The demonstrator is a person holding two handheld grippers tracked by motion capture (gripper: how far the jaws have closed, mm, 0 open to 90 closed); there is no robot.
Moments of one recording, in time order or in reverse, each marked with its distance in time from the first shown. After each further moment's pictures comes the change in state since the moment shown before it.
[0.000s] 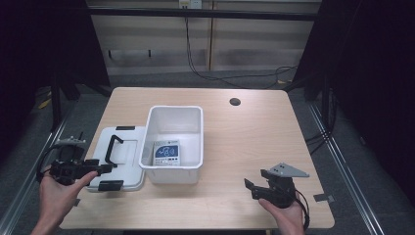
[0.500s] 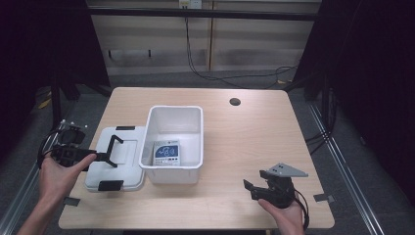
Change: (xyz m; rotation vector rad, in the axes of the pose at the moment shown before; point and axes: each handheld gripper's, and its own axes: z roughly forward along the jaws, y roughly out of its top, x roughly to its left) left arm 0.021 0.035 0.008 0.112 0.062 -0.054; right arm 0.001 0.000 0.001 0.017 0.013 -0.004
